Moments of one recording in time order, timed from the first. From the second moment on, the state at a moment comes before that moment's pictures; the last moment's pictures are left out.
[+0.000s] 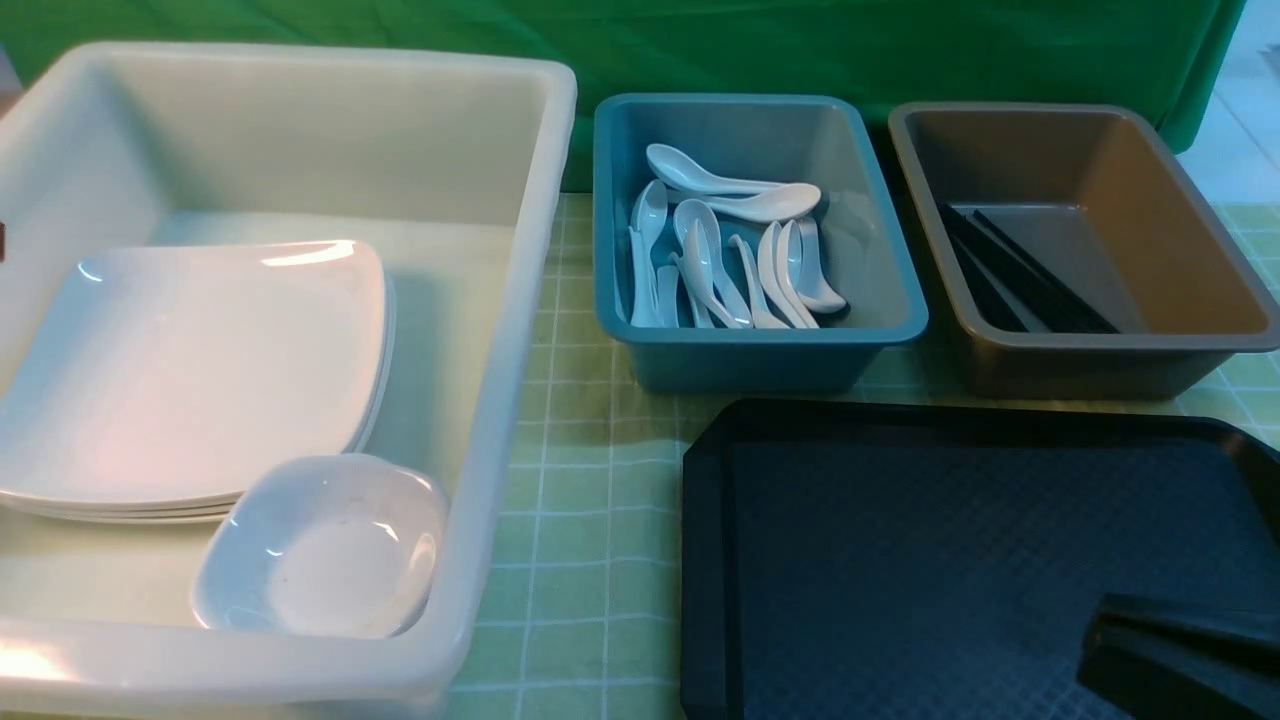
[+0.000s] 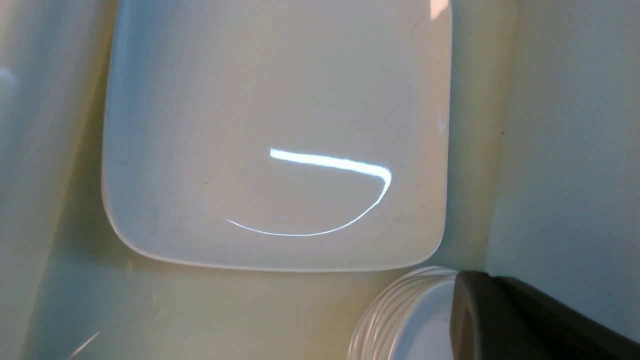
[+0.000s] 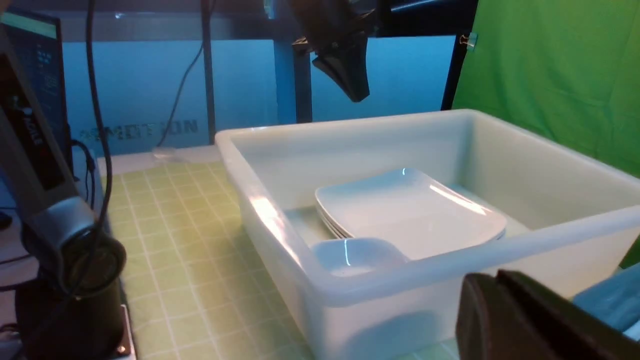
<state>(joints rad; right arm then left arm) 1.18 0.50 -0.51 -0.42 0.13 0.40 0.40 1.41 -1.40 -0.41 1.18 0.20</state>
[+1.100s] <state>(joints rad) 1.34 0.50 -0.51 -0.36 0.18 0.20 0.40 1.41 -1.40 -0.42 1.21 0.15</state>
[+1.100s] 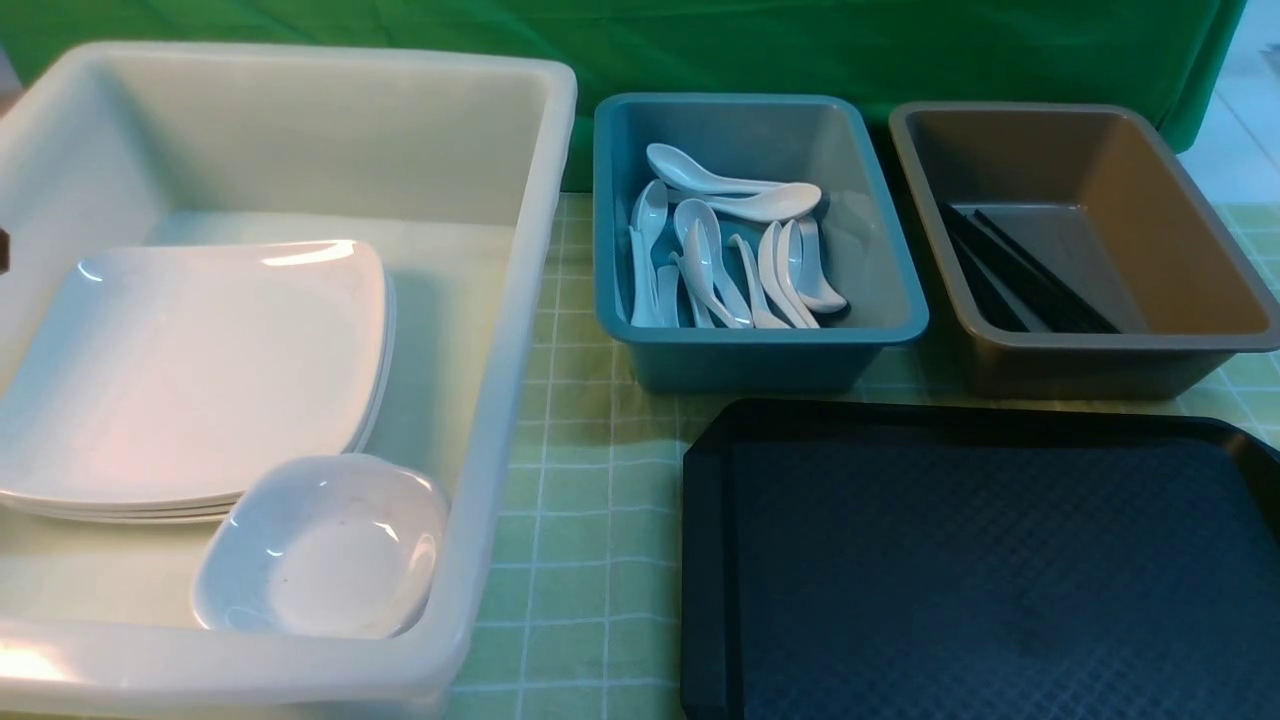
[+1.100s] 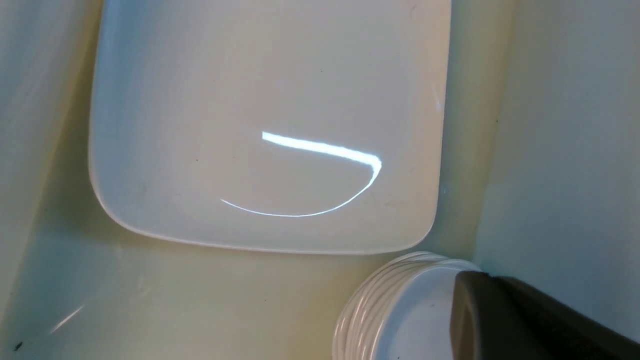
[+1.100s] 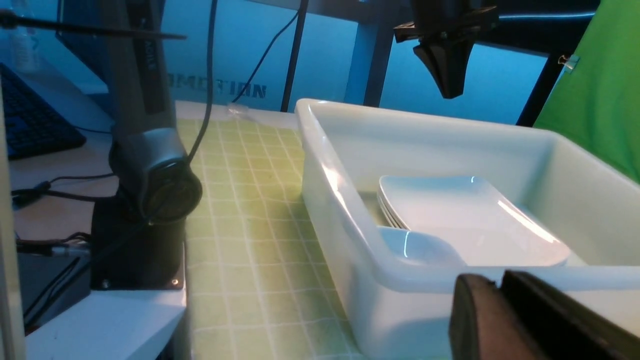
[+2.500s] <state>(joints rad) 0.04 0.02 -0.02 -0.17 0.14 0.20 0.40 1.41 -1.40 -0.42 1.21 0.18</state>
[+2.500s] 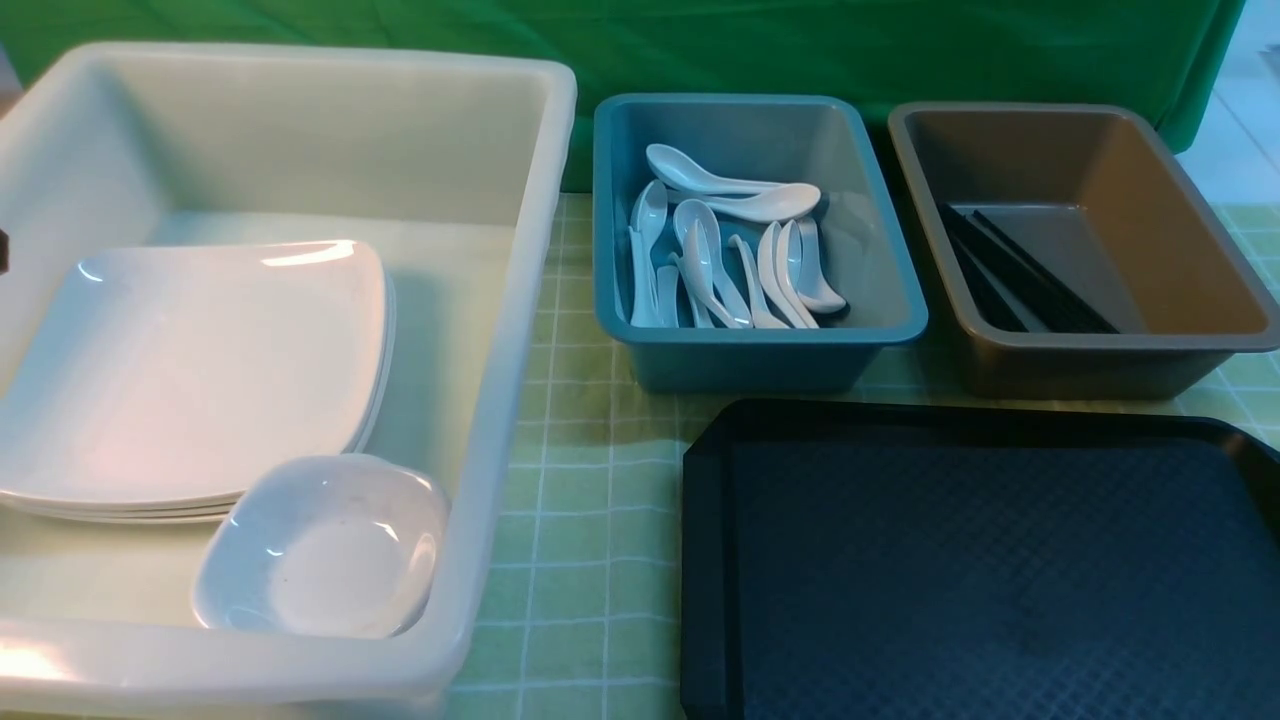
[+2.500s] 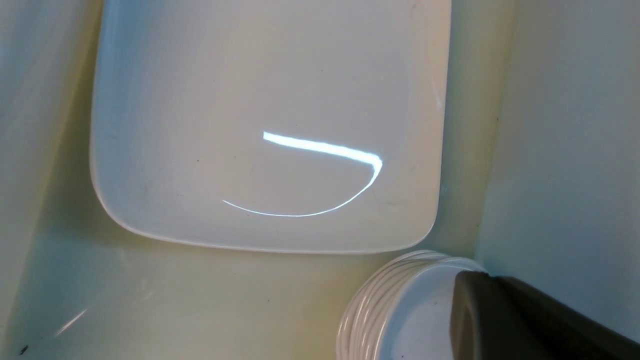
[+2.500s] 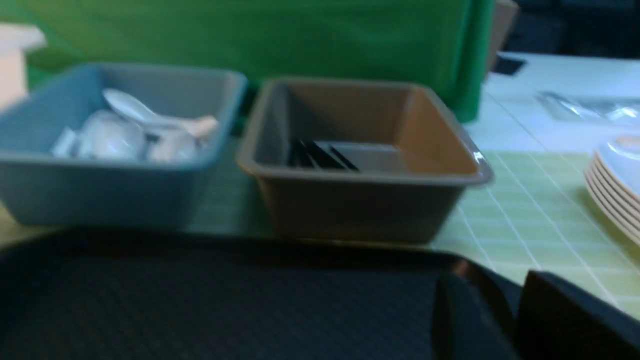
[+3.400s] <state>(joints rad) 0.03 0.00 0.01 -0.17 0.22 0.20 0.30 1.25 -1.40 -0.45 1.22 0.19</state>
